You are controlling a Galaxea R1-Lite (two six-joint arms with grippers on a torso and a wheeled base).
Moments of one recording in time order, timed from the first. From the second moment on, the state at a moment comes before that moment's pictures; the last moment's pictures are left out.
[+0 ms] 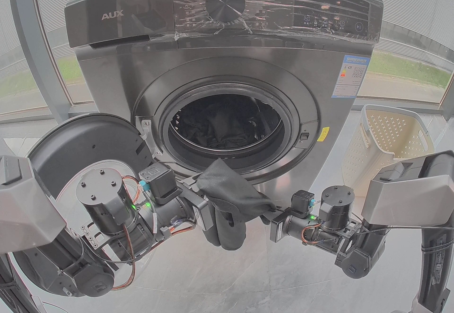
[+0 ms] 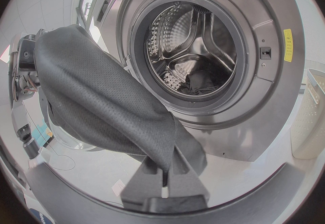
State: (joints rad) left arm -0.67 1.91 -0.44 -1.55 -0.08 -0.08; right arm 0.61 2.30 -0.56 -1.53 0.13 0.13
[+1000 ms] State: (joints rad) left arm -0.65 1.93 -0.39 -1.55 -0.09 -0.09; right arm 0.60 1.97 -0.50 -1.53 0.12 0.16
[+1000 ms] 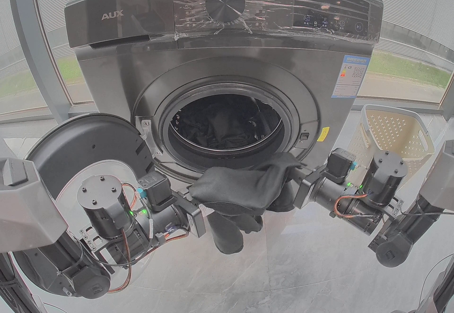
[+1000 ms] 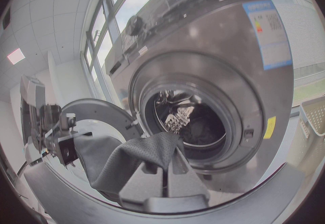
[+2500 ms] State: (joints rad) left arm -0.62 2.09 -0.28 -1.55 -0.14 -0.08; right arm 0.65 1.86 -0.64 -1.35 -0.02 0.15
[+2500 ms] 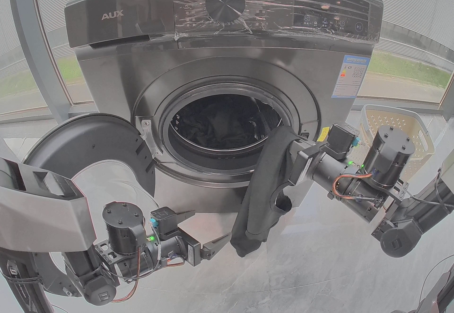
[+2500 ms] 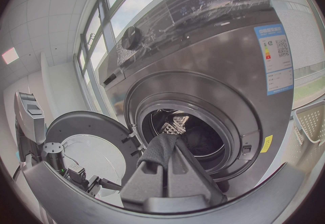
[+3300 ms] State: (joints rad) left arm -0.71 2.18 -0.36 -1.55 -0.12 -0.08; right arm 0.69 1.96 -0.88 -1.21 -0.19 0.20
